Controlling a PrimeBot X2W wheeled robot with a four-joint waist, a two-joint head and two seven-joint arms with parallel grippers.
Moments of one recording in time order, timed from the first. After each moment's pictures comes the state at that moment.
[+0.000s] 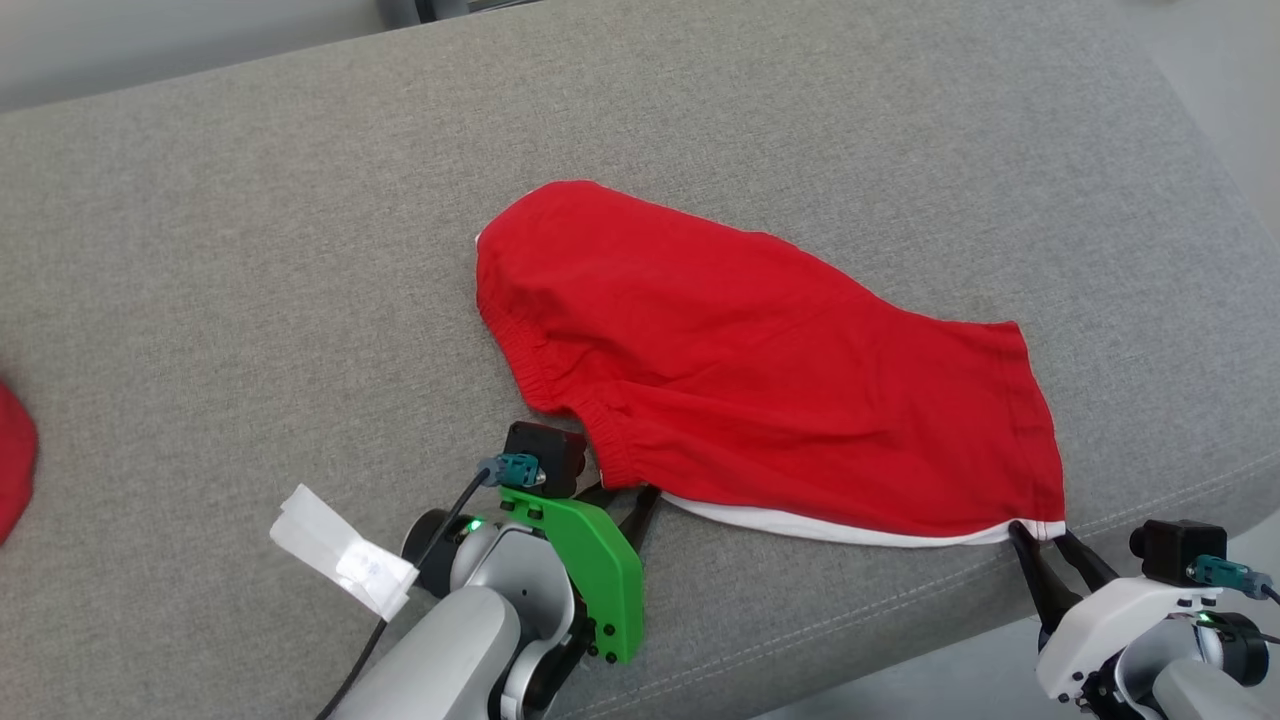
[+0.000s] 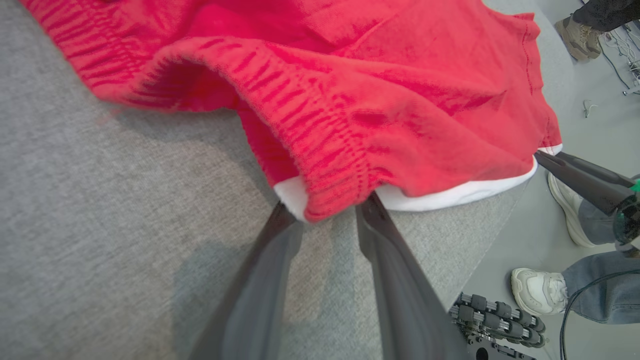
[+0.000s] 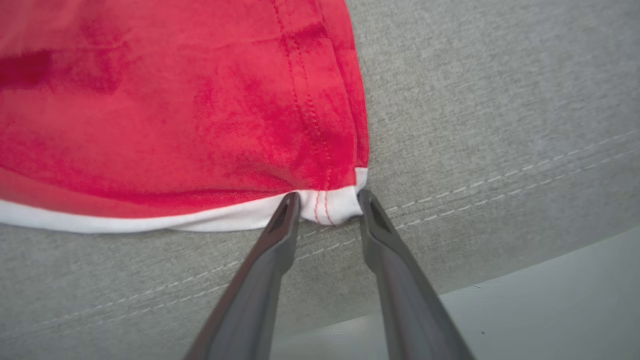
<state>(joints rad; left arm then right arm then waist) -0.36 0.06 -0.75 0.29 -0.66 0.11 0.22 -0.13 -0.28 0.36 0.70 0.56 0.13 -0.25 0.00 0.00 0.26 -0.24</state>
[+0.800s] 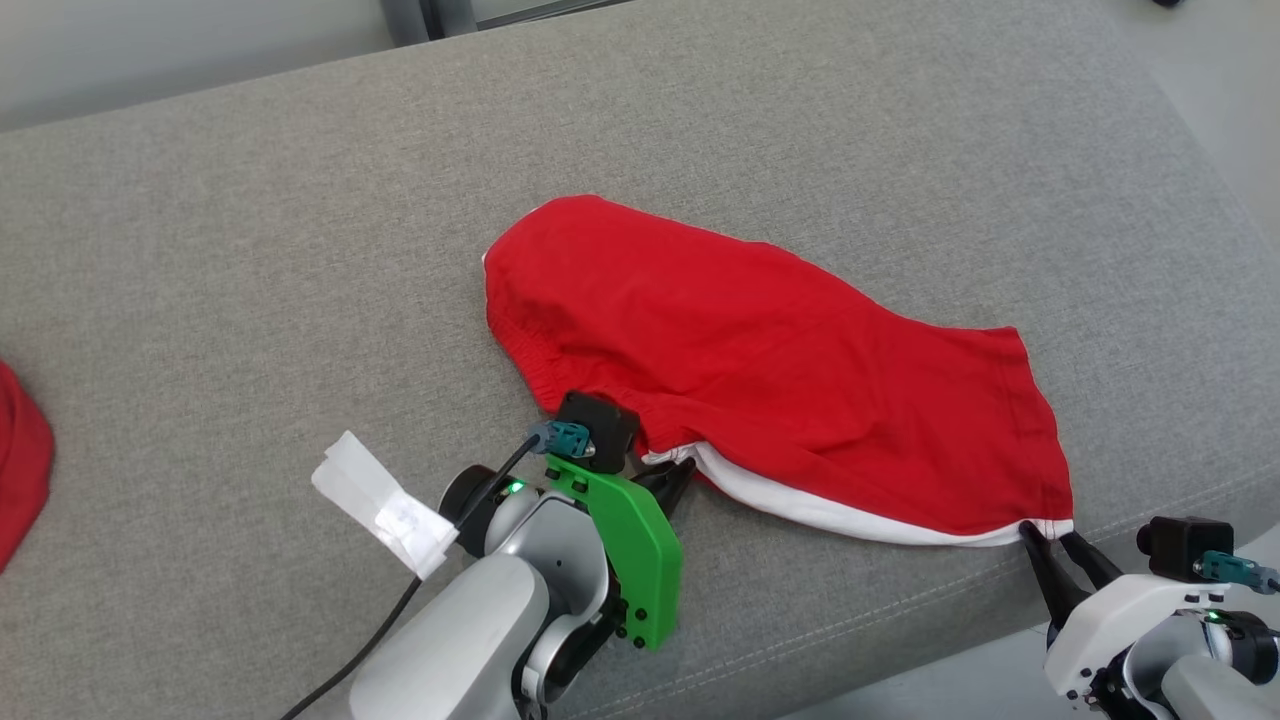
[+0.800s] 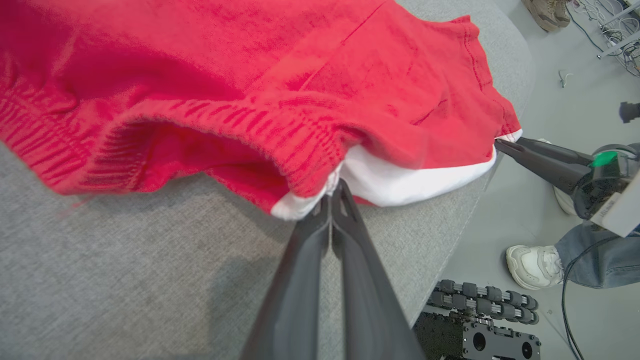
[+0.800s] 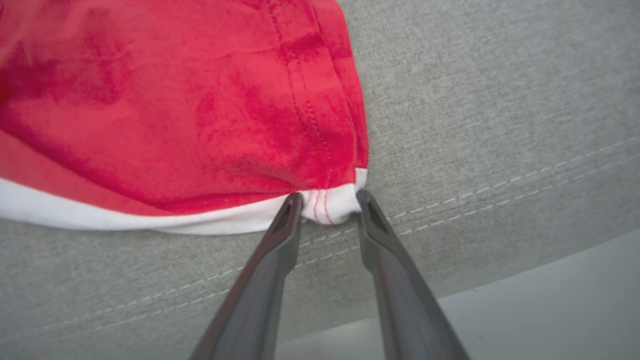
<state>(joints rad) -0.44 0.05 -0.82 0.28 -0.67 0.07 0.28 -0.14 -0.30 0.38 0.73 0.59 0.13 -0.25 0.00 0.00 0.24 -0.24</state>
